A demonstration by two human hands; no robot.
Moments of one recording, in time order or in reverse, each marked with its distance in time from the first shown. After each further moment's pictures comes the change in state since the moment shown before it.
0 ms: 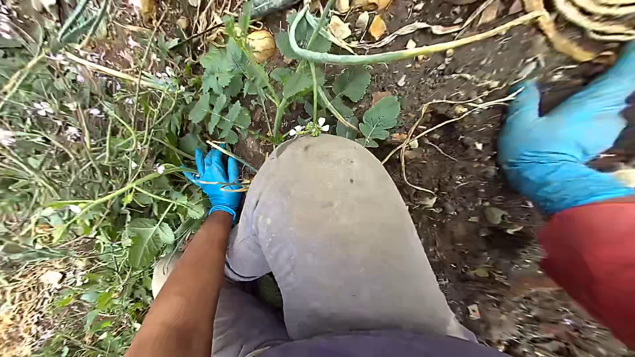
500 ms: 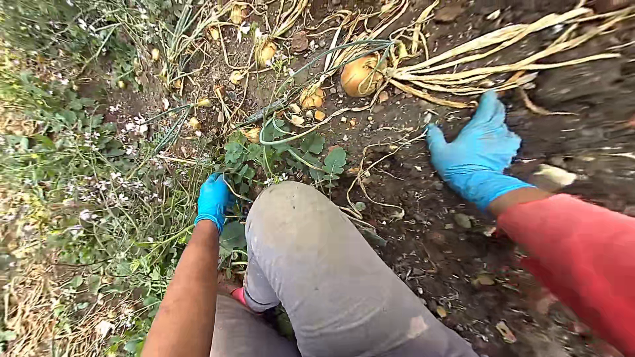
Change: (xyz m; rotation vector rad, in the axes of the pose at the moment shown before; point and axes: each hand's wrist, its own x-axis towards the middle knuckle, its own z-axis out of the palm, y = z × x) left_hand 0.082 0.083 -0.133 -0.448 -0.425 -0.519; right_hand 0.013 0.030 0.007 0.125 0.090 -0.101
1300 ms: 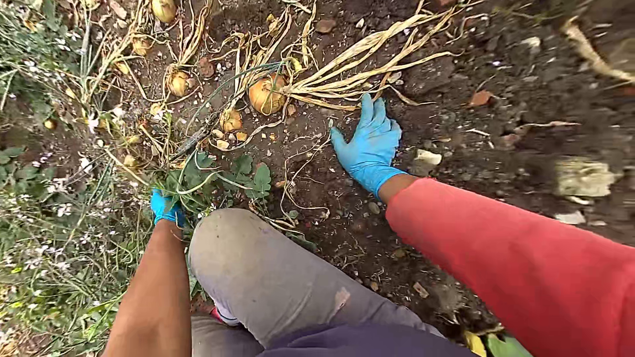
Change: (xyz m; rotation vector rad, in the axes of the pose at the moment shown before) left_hand 0.079 0.019 0.049 0.187 0.218 0.227; right_hand 0.014 0.004 0.007 -0.043 0.011 0.039
